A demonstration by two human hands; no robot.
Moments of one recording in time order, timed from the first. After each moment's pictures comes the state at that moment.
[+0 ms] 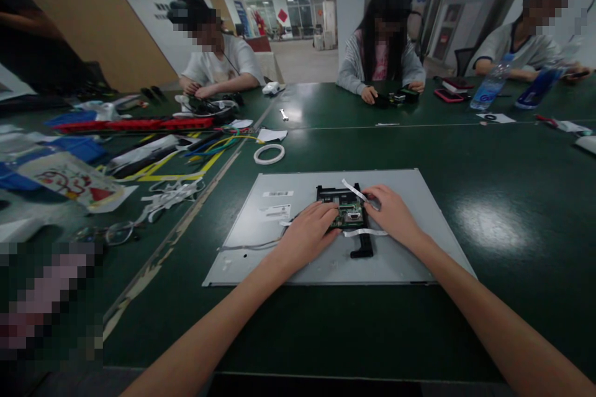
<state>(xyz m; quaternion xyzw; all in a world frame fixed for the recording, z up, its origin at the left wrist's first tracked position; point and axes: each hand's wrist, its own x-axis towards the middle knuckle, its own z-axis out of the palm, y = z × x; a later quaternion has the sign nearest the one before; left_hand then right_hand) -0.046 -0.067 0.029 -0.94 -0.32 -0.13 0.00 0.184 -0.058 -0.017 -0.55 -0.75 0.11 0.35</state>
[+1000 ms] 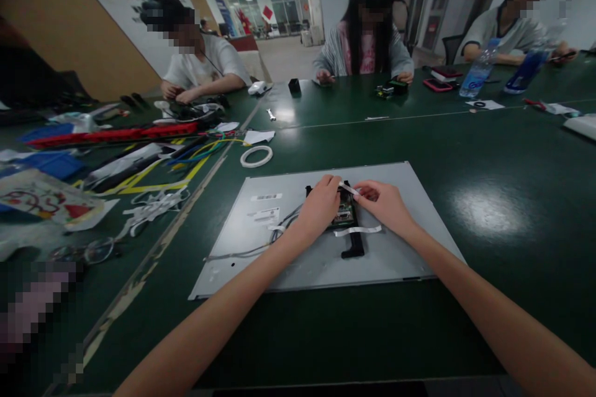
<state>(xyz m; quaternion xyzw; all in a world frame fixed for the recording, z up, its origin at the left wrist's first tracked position) 0.016 -0.018 0.016 -0.89 -0.43 -0.16 -0.02 0.187 -0.059 -0.009 -0.57 -0.65 0.24 0.44</state>
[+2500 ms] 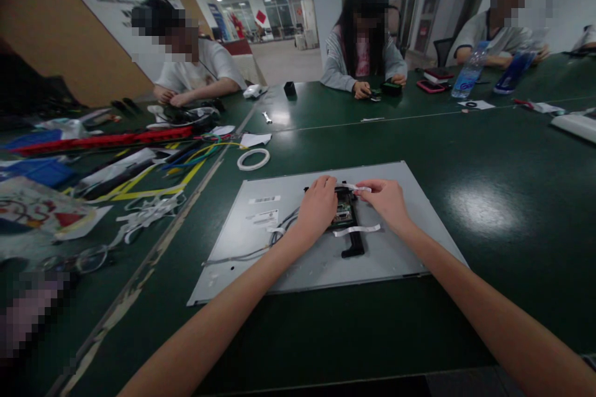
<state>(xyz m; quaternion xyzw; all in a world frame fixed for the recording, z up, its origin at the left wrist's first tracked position) 0.016 -0.018 0.010 -0.87 -0.45 -0.17 0.06 0.180 -0.052 -0.012 -0.63 -0.48 0.32 0.52</state>
